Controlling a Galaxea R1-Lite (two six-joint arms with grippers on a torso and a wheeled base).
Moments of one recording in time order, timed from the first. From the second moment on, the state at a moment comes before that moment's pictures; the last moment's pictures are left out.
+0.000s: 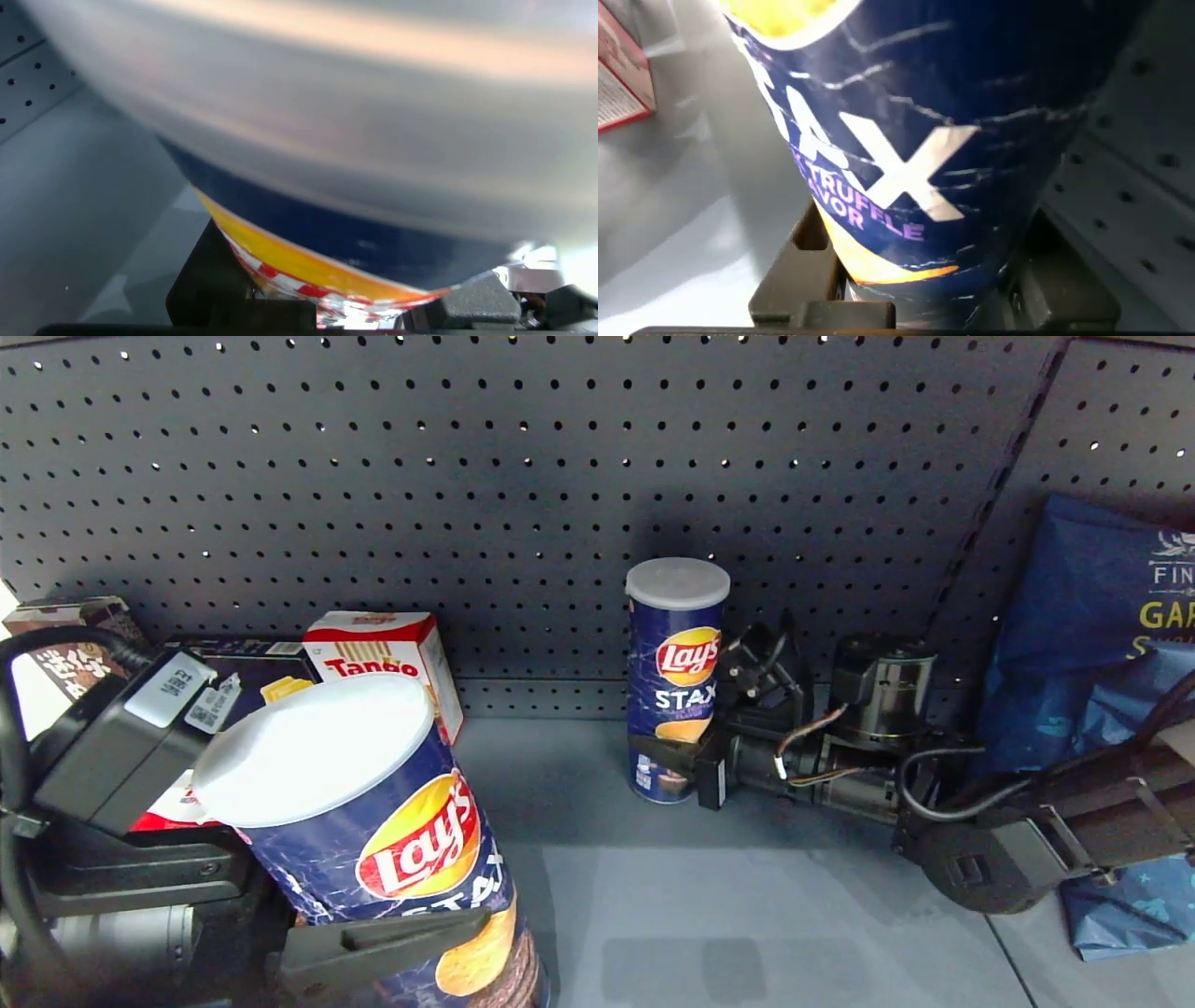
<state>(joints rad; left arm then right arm) -0.49 1.20 -0.60 -0.33 -0.69 0.12 0.61 1.92 -0.96 -0.88 0.38 -0.14</state>
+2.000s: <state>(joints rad) -0.49 1.21 -0.60 -0.34 -0.68 0.12 0.96 1.61 -0.42 -1.02 -0.05 -0.02</state>
